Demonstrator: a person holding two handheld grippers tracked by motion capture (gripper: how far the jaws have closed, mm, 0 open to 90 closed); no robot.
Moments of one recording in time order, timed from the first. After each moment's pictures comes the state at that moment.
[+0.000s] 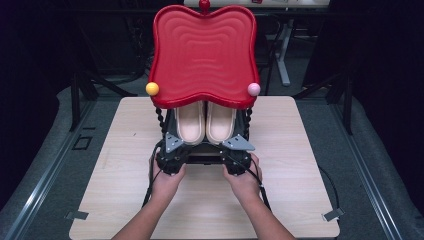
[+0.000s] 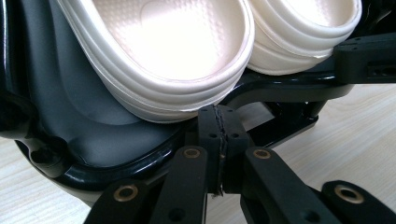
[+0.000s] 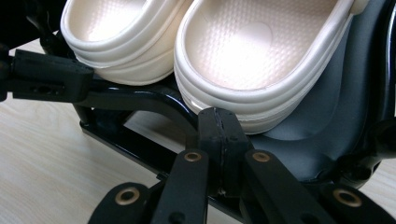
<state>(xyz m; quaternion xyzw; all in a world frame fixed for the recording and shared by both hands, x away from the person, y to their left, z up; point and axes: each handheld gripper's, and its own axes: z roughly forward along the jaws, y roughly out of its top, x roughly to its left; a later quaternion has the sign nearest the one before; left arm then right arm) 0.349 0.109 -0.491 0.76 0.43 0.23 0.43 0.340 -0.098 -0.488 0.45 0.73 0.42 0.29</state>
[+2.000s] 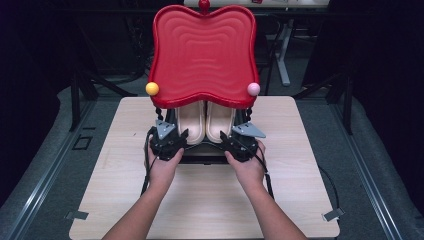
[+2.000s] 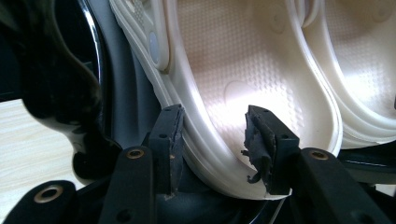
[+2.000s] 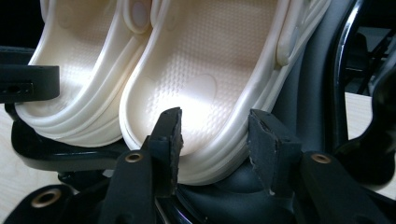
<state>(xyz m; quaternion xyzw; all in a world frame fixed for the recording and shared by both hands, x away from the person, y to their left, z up) 0.379 0.123 -0.474 0.70 0.46 0.30 0.46 0.371 -0.117 -0.475 0.47 0.69 0.47 0.30</state>
